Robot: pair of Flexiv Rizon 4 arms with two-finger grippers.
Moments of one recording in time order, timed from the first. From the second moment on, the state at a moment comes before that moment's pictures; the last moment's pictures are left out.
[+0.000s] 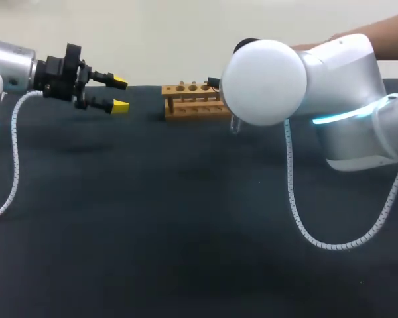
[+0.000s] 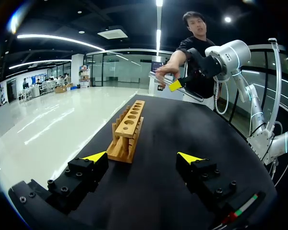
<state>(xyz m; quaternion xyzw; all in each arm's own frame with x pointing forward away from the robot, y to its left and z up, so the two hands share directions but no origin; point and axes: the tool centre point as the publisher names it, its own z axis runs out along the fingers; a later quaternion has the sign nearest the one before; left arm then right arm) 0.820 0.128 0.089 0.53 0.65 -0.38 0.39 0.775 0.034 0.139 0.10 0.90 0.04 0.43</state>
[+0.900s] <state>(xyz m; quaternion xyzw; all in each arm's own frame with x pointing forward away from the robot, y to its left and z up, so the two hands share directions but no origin) 0.820 0.128 0.089 0.53 0.65 -0.38 0.39 0.793 0.049 0.118 0.05 0.89 0.00 0.45</state>
